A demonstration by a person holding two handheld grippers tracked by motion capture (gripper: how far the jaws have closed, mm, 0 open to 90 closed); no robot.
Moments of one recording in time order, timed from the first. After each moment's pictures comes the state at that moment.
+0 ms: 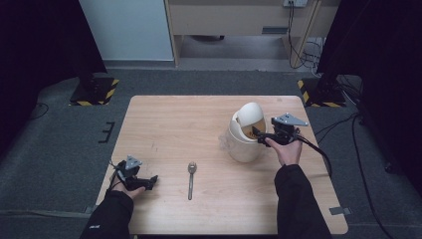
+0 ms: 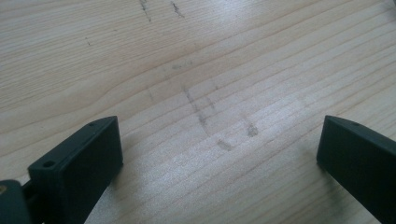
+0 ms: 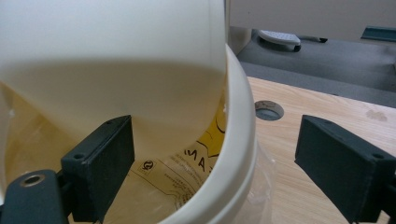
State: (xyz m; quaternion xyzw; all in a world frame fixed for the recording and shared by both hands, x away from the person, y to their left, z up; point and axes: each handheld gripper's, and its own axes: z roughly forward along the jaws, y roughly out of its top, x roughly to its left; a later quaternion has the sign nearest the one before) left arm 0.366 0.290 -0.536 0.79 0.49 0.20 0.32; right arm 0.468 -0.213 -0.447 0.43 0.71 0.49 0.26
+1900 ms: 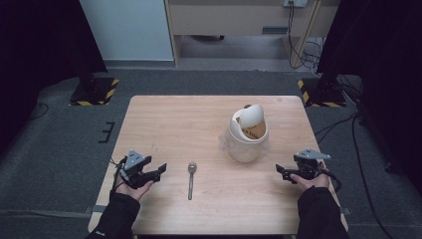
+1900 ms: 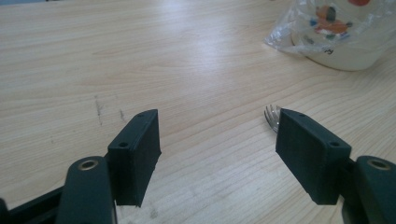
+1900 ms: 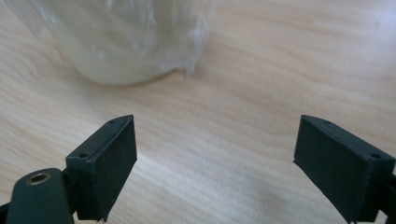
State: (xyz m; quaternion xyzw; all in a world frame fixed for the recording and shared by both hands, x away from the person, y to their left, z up) left arm 0.346 0.248 -0.479 0.74 0.47 0.22 0.44; right arm 0.390 -0.292 -0.514 0.47 0.77 0.39 0.20
